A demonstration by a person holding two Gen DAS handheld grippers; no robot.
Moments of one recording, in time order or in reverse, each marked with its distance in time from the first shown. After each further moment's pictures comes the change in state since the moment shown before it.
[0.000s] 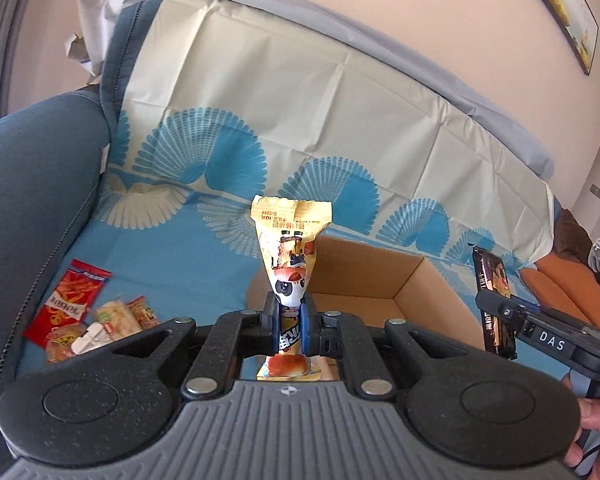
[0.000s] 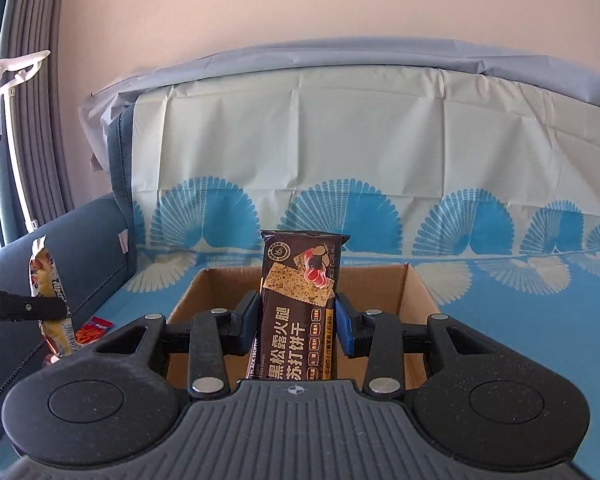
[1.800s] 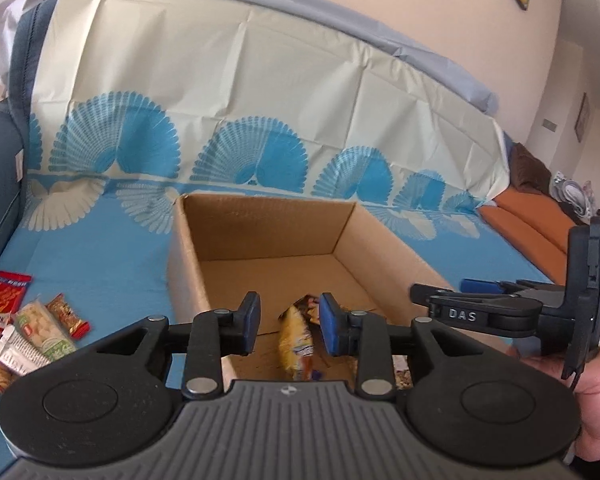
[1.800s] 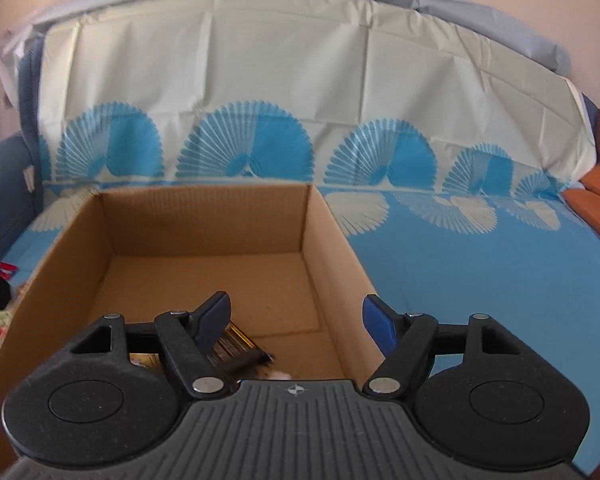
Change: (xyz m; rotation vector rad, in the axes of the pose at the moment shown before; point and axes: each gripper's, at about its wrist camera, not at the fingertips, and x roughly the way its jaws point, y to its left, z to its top) left arm 0.036 -0.057 -0.031 0.168 0.091 -0.104; right arm 0.033 -0.037 -0.027 0.011 0.232 -0.283
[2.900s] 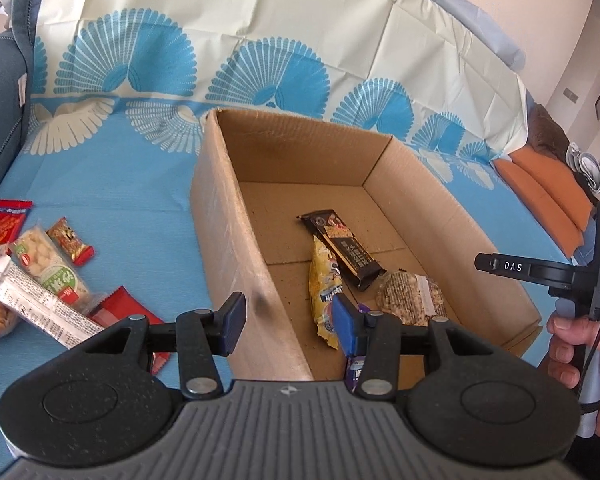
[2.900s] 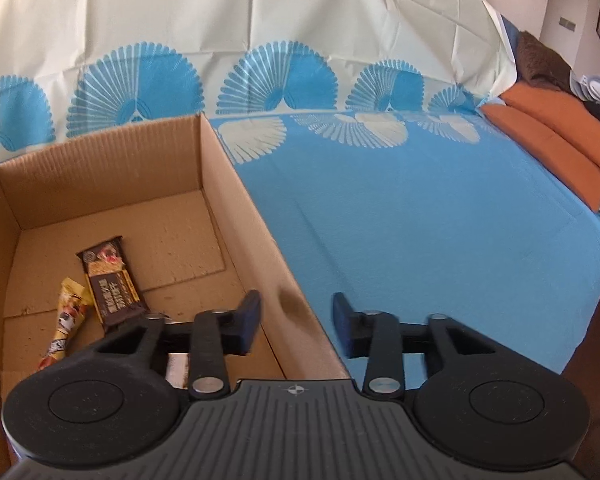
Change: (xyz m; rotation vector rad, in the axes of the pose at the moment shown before) left arm 0.020 0.026 -0.014 -0.046 0.196 -0.008; right arm 0.013 -0.032 -0.016 0.142 0.161 -0.218
